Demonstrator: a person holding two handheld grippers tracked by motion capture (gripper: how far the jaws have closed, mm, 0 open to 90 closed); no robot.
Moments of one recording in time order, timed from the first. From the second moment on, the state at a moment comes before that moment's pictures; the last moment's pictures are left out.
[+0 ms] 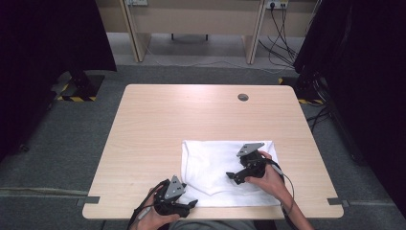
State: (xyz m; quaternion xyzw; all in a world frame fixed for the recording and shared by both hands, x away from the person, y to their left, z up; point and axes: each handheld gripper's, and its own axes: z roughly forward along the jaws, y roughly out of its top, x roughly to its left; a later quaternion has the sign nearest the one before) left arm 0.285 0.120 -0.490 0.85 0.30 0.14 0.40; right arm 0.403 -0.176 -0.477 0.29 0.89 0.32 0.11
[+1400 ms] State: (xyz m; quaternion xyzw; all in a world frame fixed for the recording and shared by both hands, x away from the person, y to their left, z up) left arm 0.284 0.119 -0.492 0.84 0.29 0.14 0.43; right arm 0.466 -0.041 -0.455 0.21 0.90 0.36 0.07
